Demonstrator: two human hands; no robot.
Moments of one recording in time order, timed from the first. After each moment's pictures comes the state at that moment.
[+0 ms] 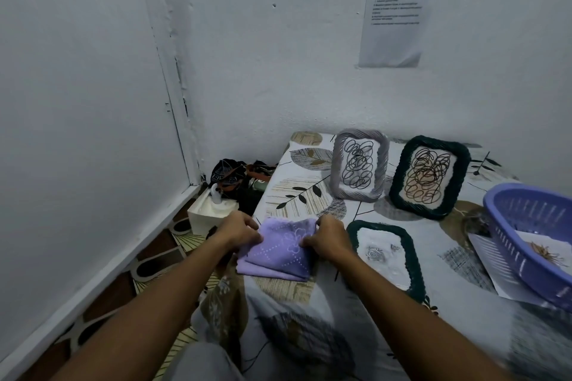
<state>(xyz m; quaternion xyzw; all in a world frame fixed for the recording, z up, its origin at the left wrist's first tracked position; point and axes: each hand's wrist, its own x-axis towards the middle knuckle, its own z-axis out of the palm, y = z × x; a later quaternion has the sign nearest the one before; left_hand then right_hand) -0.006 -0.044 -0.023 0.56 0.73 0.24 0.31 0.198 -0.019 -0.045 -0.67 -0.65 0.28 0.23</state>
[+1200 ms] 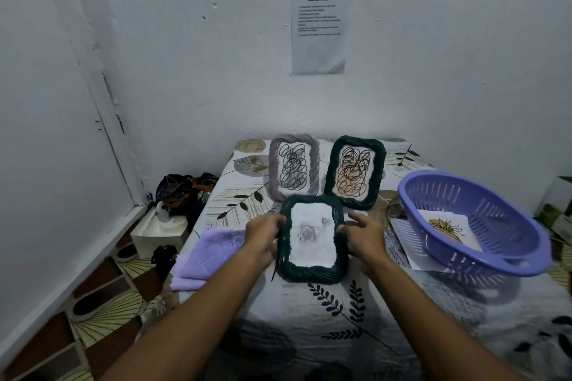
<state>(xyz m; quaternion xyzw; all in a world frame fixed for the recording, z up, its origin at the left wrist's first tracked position) 0.182 -0.048 -0.005 0.29 0.57 0.51 0.58 0.358 -0.062 -0.014 -0.65 -0.36 0.42 0.53</state>
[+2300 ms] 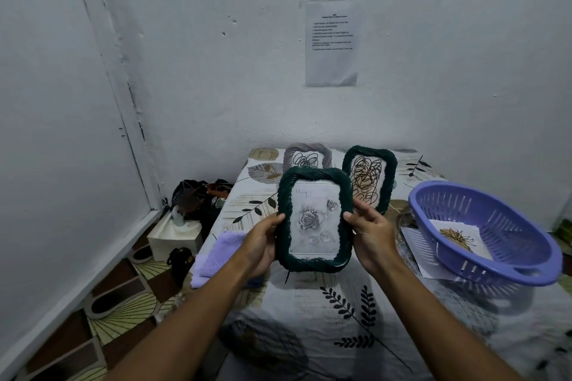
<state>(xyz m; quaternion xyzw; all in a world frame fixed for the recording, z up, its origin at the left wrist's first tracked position) 0.140 -0.067 -0.004 0.34 0.37 0.50 0.71 0.340 -0.080 0.017 -0.37 -0.28 0.57 0.68</state>
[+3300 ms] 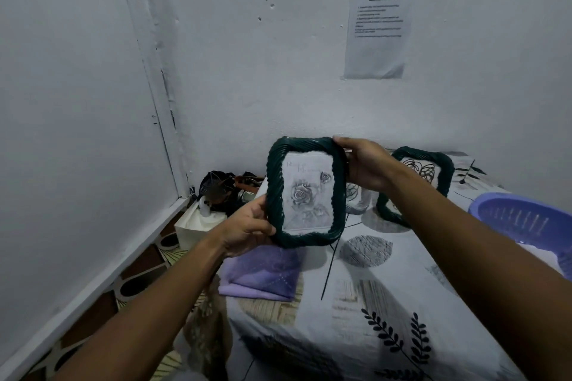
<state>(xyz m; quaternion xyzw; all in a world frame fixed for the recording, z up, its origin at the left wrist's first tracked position) 0.036 -0.036 0.014 0.52 0.30 0.43 0.67 0.275 0.029 0.121 -0.41 -0.50 0.64 0.42</state>
